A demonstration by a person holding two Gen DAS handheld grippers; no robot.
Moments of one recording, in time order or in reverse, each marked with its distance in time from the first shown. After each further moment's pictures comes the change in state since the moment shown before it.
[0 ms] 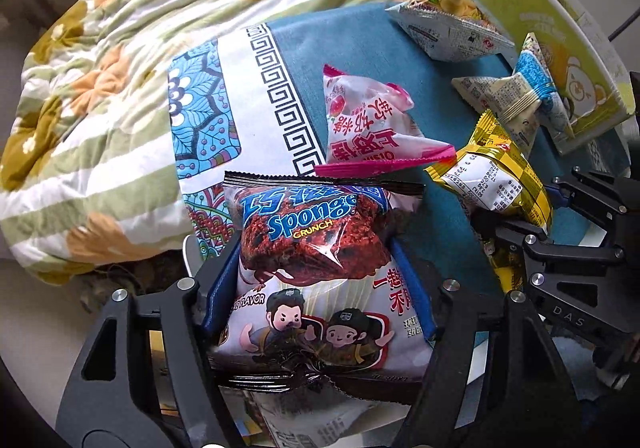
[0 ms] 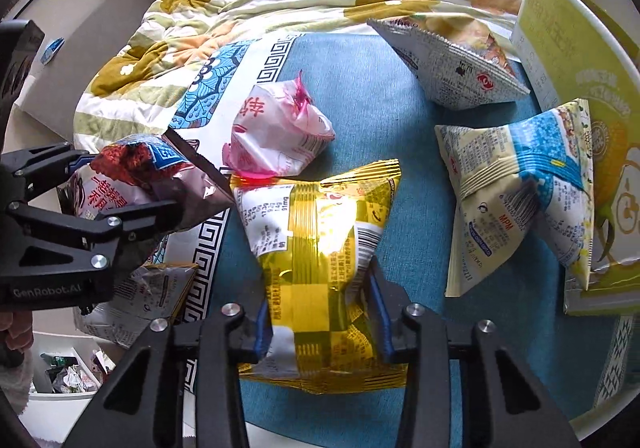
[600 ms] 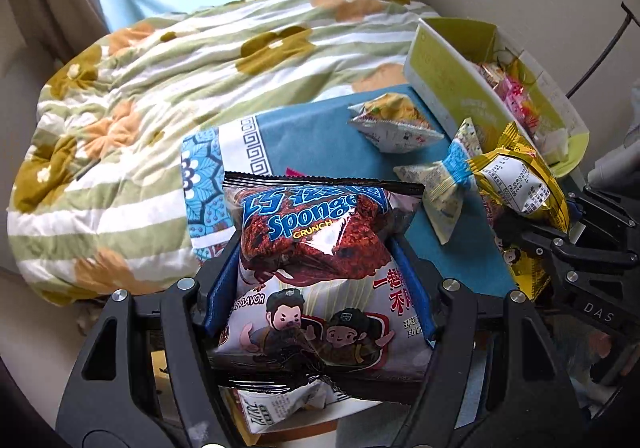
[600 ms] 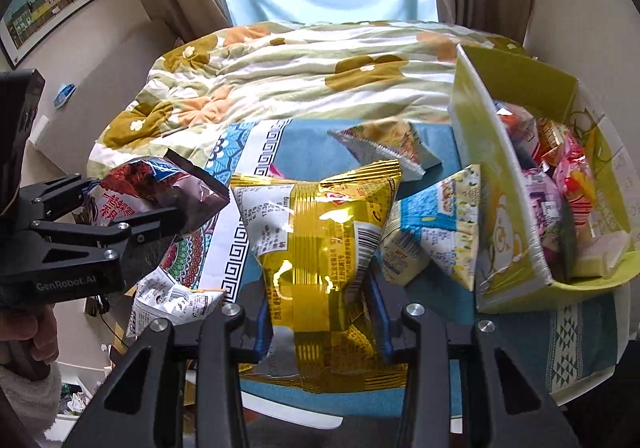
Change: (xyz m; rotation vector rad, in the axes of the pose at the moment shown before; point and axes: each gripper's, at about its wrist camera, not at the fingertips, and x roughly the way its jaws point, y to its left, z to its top) left arm -0.102 -0.039 0.024 -0.010 -0.218 -0.021; right arm -0.115 -0.019 -0.002 0.049 -0.202 -0.025
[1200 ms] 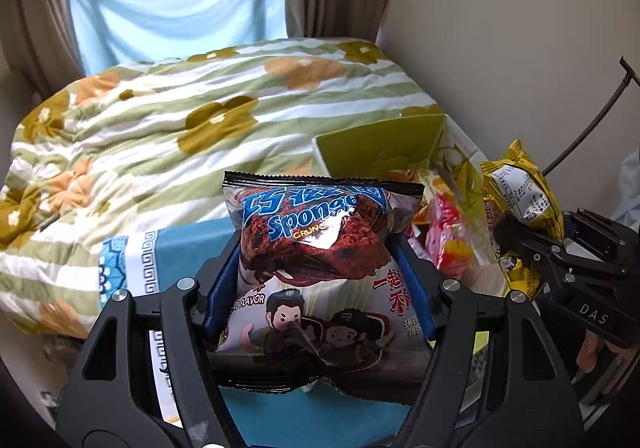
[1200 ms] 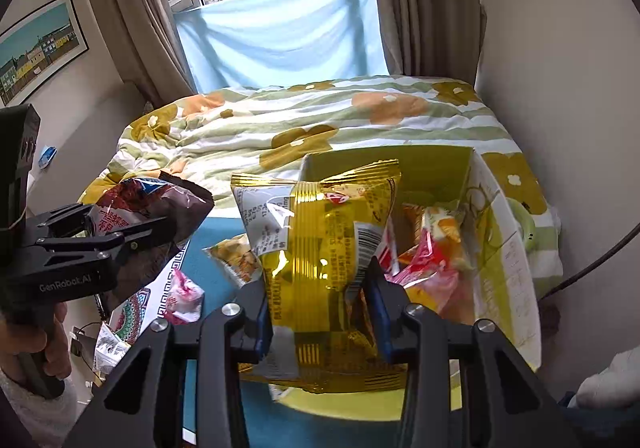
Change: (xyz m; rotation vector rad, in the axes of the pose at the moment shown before) left arm 0.031 -0.162 0.161 -0.051 -0.144 -0.058; right arm -0.078 -0.178 0.082 0.037 -0.164 -0.056
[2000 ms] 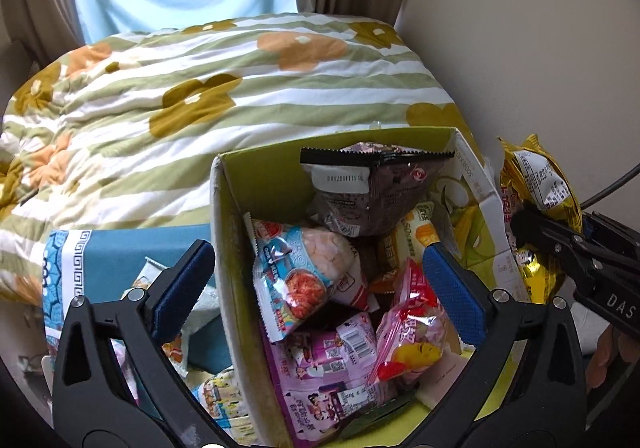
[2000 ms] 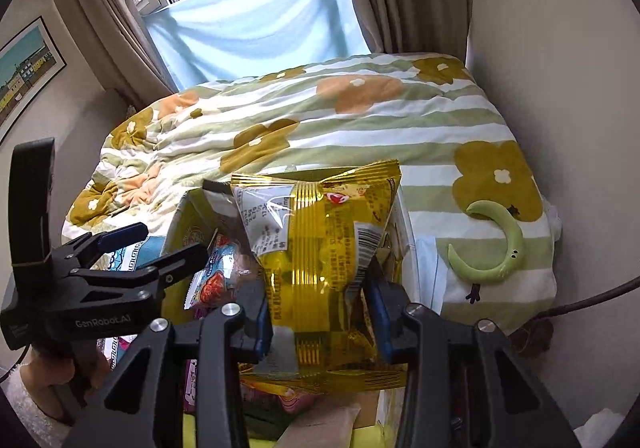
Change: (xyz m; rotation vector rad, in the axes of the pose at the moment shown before) left arm 0.117 -0.078 0.042 -0.111 0.087 0.055; right arm 0.062 -0.149 0.059 0.048 0.094 0.055
